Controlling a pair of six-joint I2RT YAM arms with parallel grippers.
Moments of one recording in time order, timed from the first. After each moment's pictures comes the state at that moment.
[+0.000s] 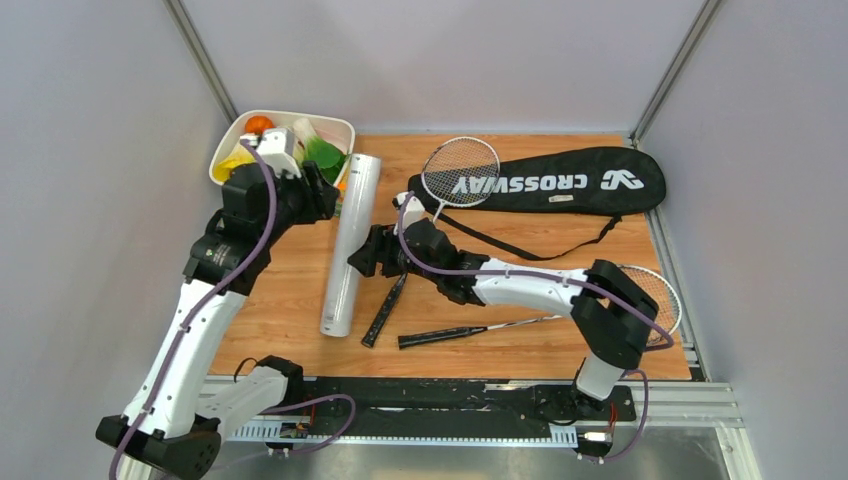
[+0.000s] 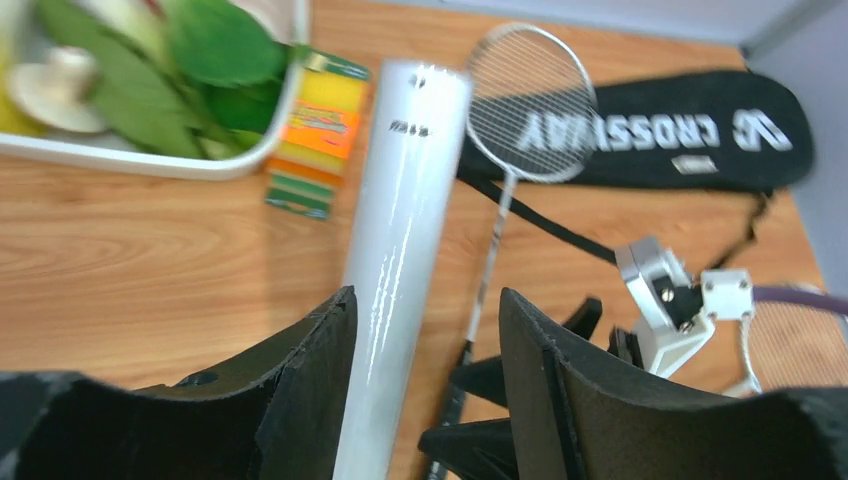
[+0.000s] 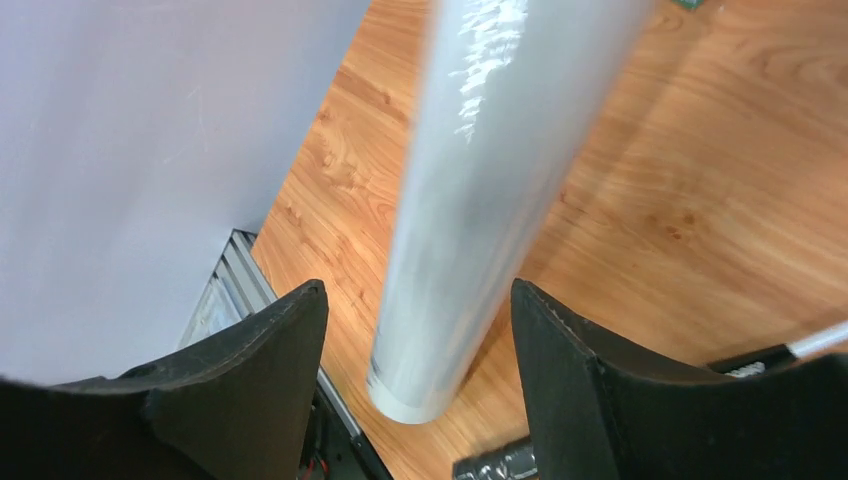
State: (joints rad) left arm -0.35 0.97 1.22 -0.62 -0.01 -0.34; right arm 1.03 1.67 1.09 0.29 0.04 0.73
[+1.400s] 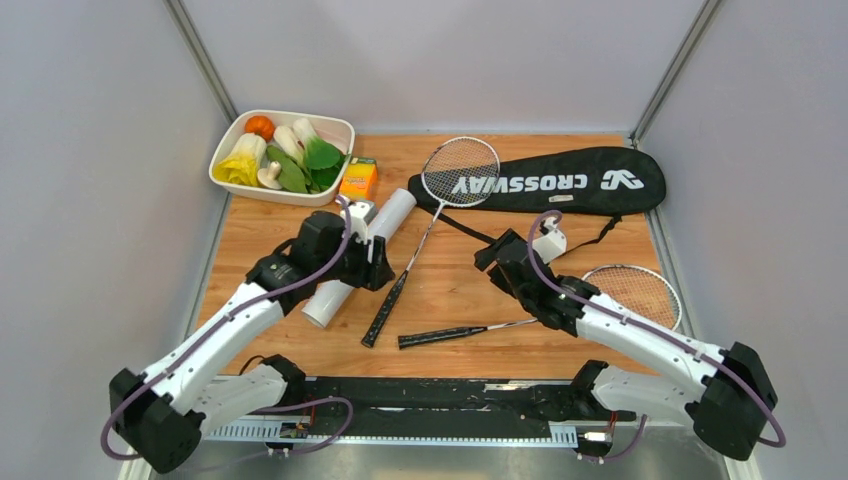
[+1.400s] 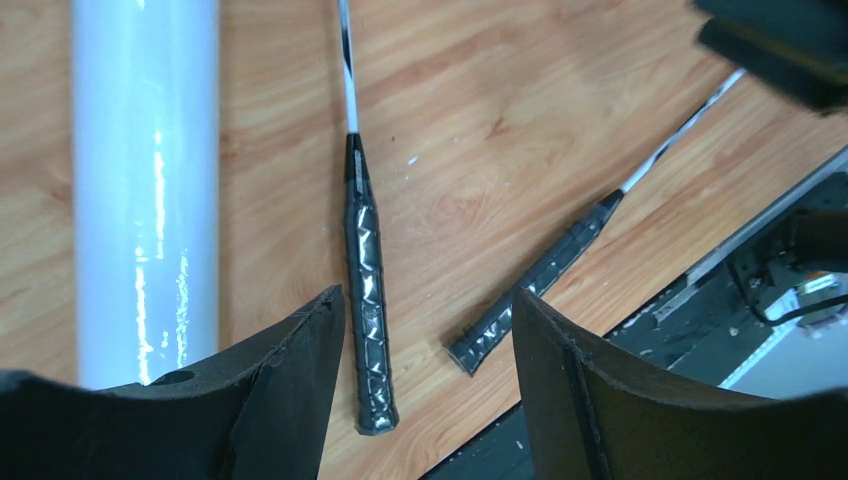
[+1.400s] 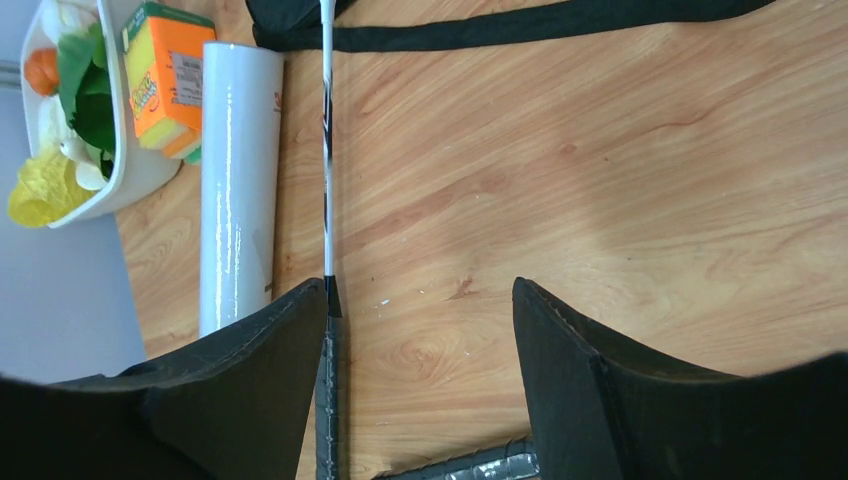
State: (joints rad) left arm -0.55 0.93 0.87 -0.57 0.21 -0.29; right arm 0.83 1.08 0.70 -0.31 0.51 1.23
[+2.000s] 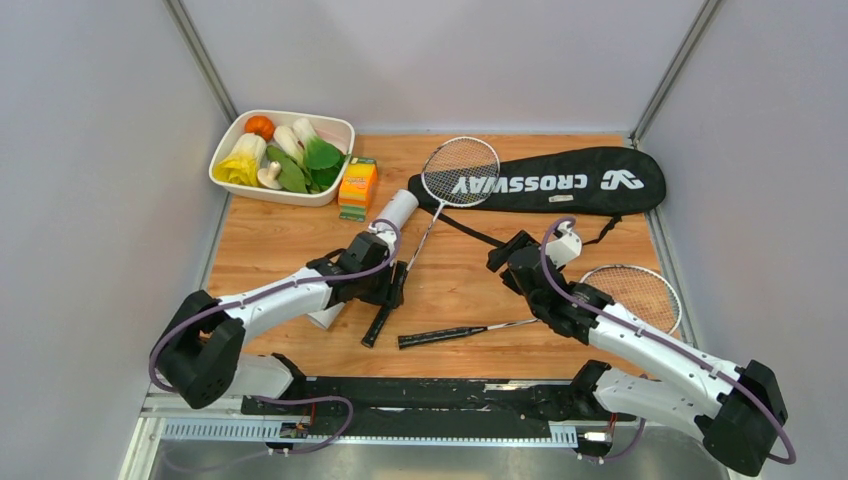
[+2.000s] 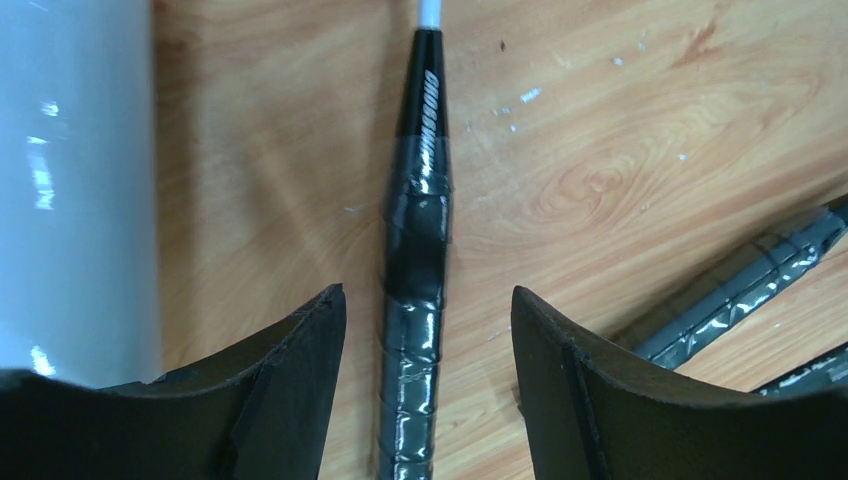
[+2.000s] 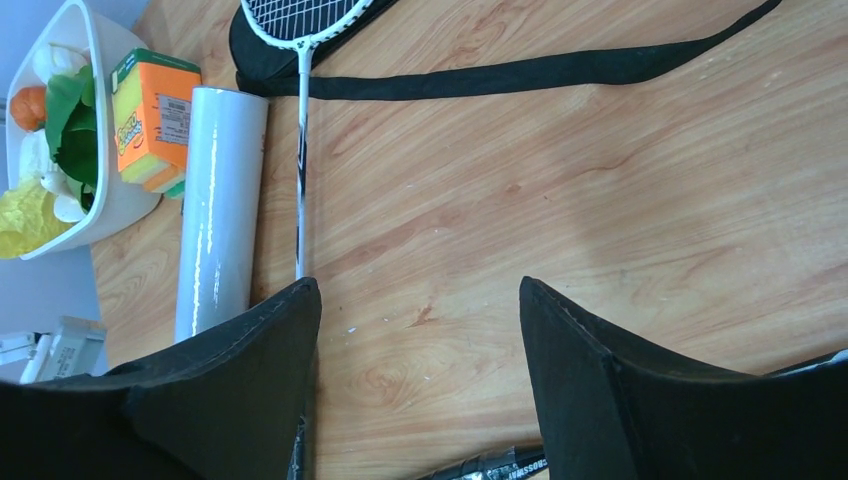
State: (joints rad) left arm -0.66 1.32 0.70 -0.34 0.06 -0.38; right arm 0.82 0.95 0.65 -0.36 0.61 1.18
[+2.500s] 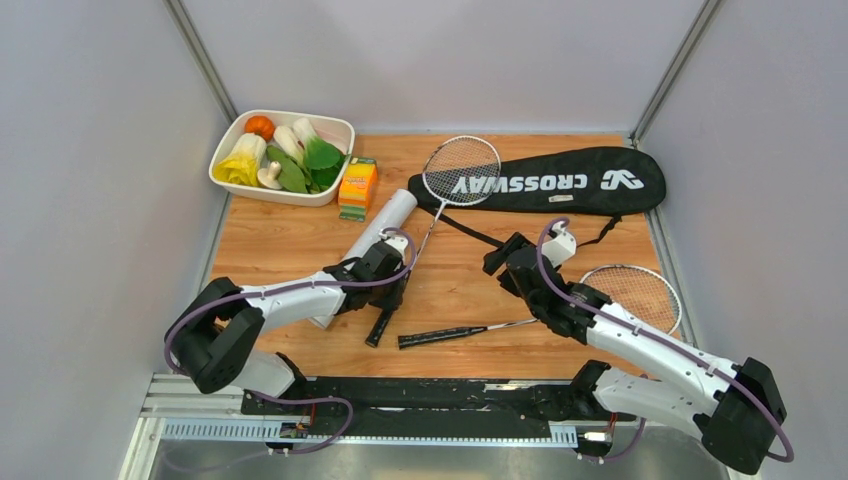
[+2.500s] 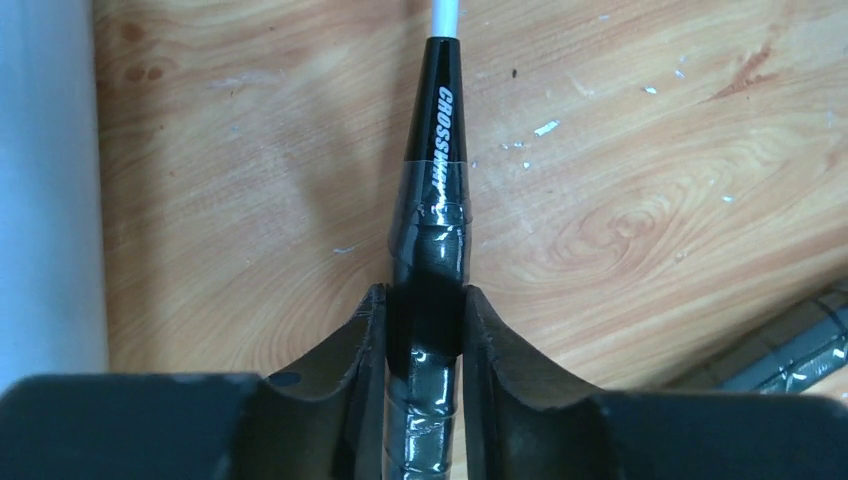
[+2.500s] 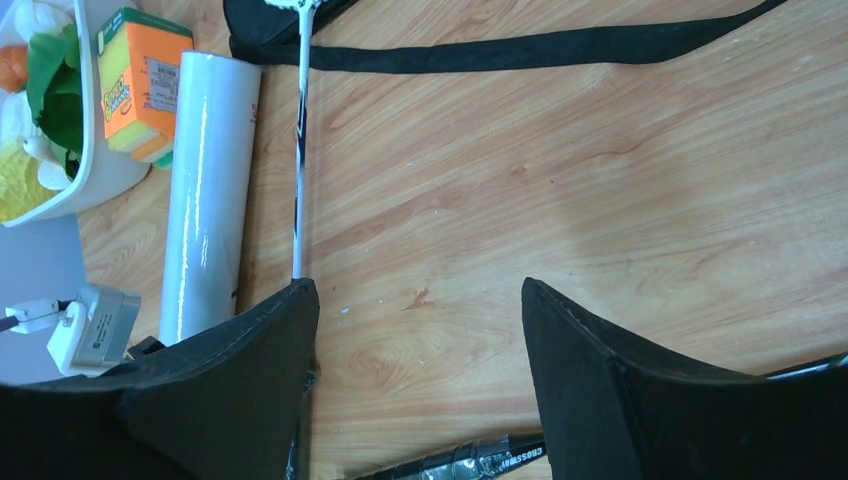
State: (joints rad) left arm -0.77 1.42 0.65 -0.19 -0.09 -0.42; right arm 0.82 0.95 0.63 -0.35 0.57 1.16
